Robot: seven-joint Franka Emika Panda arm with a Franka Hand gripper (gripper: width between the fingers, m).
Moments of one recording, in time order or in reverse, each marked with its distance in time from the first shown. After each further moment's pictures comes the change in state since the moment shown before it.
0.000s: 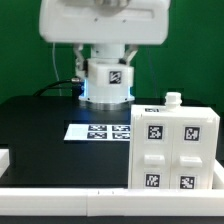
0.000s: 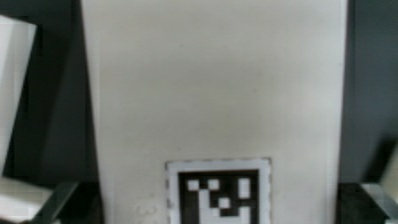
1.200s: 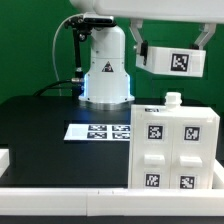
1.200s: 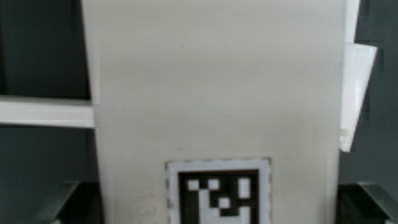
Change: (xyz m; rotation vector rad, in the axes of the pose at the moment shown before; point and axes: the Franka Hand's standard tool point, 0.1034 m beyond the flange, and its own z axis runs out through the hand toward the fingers) arm 0.088 -0.042 -0.030 0.004 0.033 0.234
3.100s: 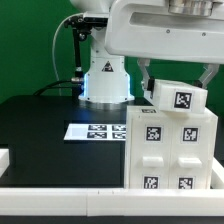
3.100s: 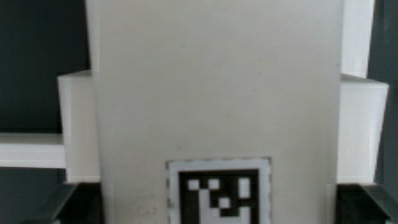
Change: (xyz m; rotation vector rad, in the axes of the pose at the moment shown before) arm -0.004 -0.017 0.048 -0.017 0.023 0.042
